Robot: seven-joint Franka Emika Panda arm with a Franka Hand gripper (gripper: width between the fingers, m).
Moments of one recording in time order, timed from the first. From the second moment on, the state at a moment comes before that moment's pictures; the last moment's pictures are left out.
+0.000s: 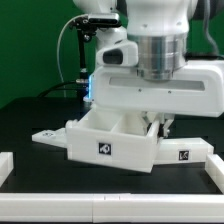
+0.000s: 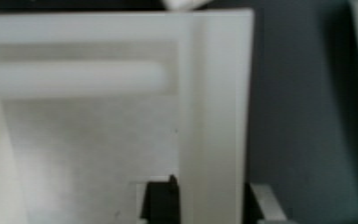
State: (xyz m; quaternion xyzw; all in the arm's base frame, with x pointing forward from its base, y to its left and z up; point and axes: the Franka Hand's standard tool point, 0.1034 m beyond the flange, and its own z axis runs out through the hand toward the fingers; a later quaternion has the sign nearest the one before) arm 0.561 0.041 0.080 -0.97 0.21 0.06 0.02
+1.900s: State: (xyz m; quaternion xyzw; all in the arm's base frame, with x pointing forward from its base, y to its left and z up) arm 0.624 0.073 0.062 -0.65 0.75 0.10 0.04
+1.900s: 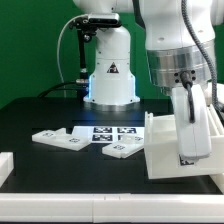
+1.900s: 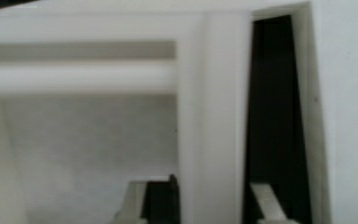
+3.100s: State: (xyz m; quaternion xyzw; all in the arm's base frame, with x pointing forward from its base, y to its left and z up) arm 0.660 0.087 0.032 -0.68 0.73 0.09 0.02
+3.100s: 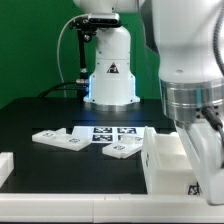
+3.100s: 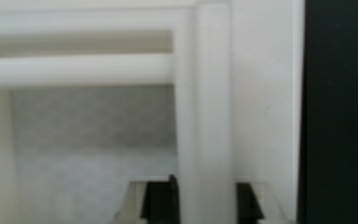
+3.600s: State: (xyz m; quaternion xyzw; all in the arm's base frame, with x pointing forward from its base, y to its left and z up) arm 0.660 0.087 0.033 -0.68 0.73 0.08 0.01
